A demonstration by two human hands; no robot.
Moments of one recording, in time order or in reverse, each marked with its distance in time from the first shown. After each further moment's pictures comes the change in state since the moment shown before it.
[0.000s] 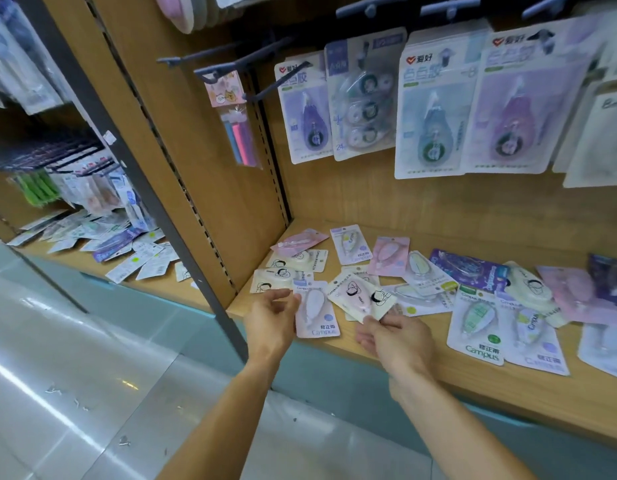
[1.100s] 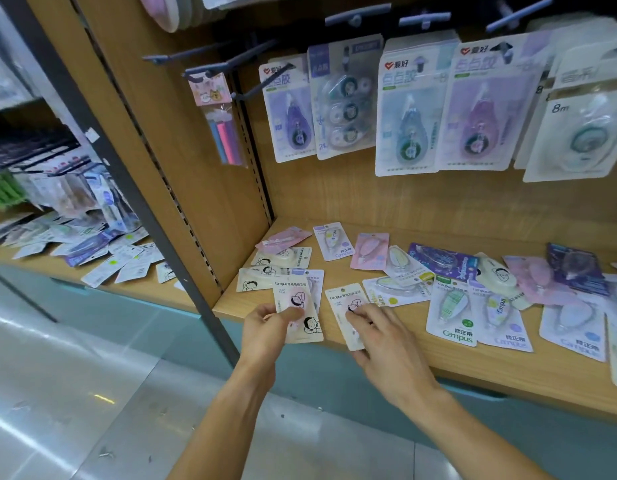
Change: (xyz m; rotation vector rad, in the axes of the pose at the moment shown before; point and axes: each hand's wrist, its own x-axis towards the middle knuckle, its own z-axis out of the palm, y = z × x) left_hand -0.030 0.006 -0.006 -0.398 -0.226 -0.327; right_hand 0.005 0.036 -0.039 -1.181 -0.051 -1.126
